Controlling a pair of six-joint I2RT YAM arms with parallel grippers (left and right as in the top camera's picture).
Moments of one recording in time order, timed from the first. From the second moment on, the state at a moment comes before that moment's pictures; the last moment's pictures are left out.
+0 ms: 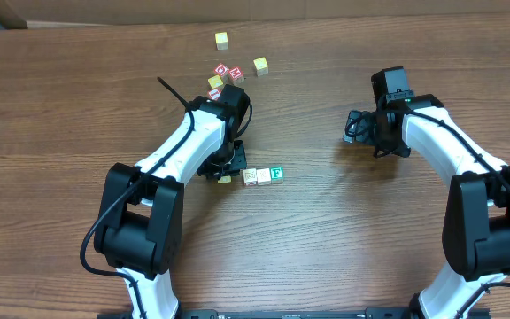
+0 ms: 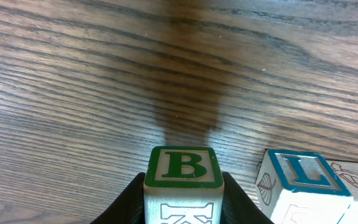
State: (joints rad) left arm -0.35 1.97 1.38 -1.04 -0.06 -0.54; right arm 0.16 1.89 1.28 -0.69 0.01 0.44
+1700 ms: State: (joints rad) left arm -0.17 1.97 1.60 -1.26 0.02 -0.44; right arm 0.16 1.89 1.28 -0.69 0.01 0.44
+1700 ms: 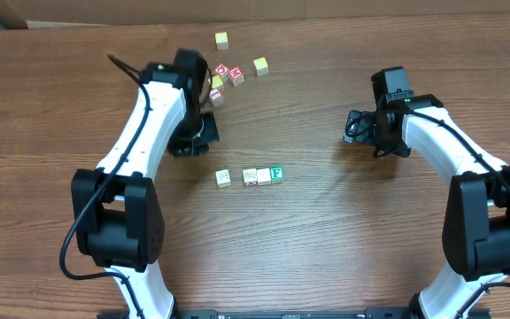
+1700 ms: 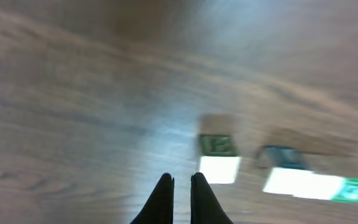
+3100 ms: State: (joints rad) left arm -0.27 1.97 1.26 -0.87 0.19 -0.47; right arm 0.16 1.89 1.28 -0.69 0.01 0.44
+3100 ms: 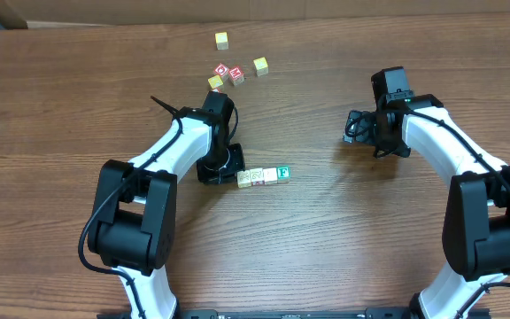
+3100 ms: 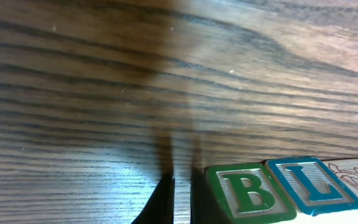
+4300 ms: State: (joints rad) left arm -0.26 2.03 1.99 -1.04 -0.09 -0.36; right arm 0.16 1.89 1.28 -0.69 0.01 0.44
